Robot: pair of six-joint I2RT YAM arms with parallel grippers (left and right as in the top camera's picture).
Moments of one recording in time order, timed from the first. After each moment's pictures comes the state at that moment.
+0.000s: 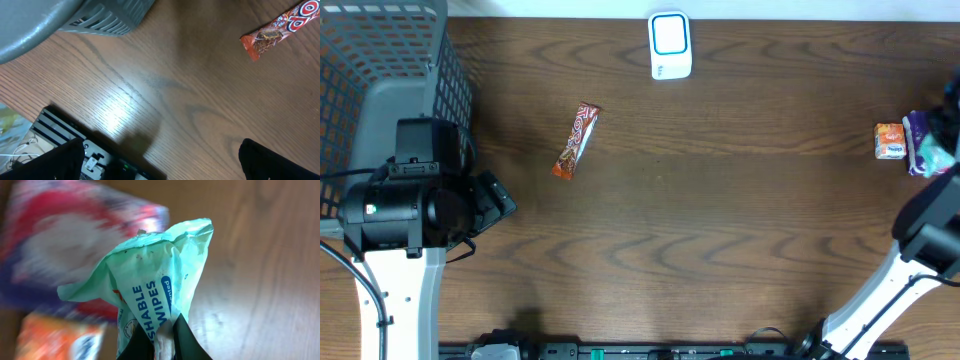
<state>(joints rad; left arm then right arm) 0.05 1.18 1.40 -1.53 -0.14 -0.57 -0.51 2.23 2.05 -1.22 0.48 0.76</state>
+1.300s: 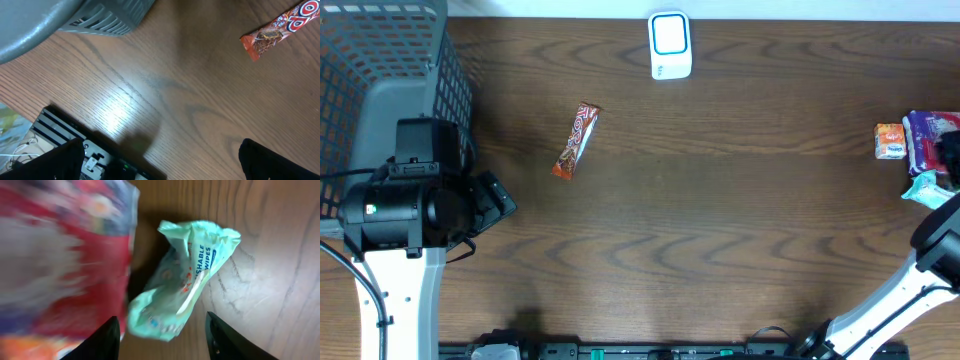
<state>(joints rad) 0.05 1.18 1.40 -1.53 -0.14 -0.57 -0.65 2.19 1.93 -1.15 0.21 0.83</state>
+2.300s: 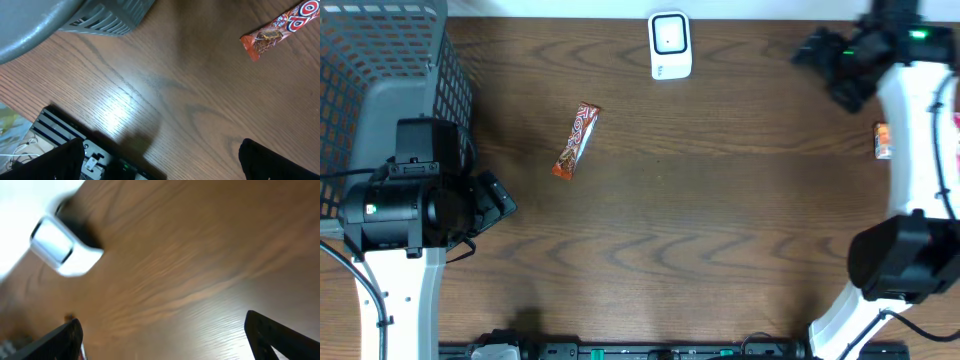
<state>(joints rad) 0.05 1.18 1.40 -1.53 -0.14 -0.57 -0.04 1.93 1.98 -1.14 -0.20 0.60</state>
